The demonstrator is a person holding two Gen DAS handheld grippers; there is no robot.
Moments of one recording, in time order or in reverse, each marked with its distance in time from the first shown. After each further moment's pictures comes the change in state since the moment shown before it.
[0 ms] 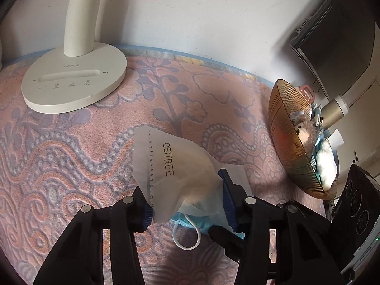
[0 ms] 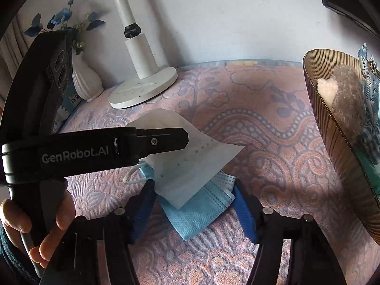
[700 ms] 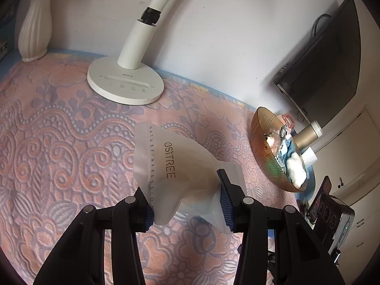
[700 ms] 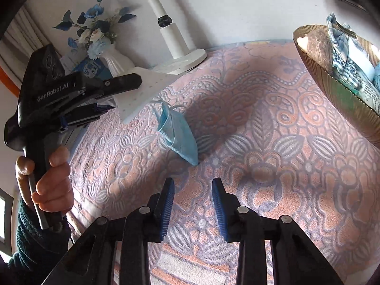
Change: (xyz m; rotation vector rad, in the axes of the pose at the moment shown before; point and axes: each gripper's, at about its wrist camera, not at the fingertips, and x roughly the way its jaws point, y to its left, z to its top) left arm -0.103 0.045 -0.051 -0.134 -0.155 -0.081; right arm -0.059 0.010 -0.061 0.038 0.074 0.166
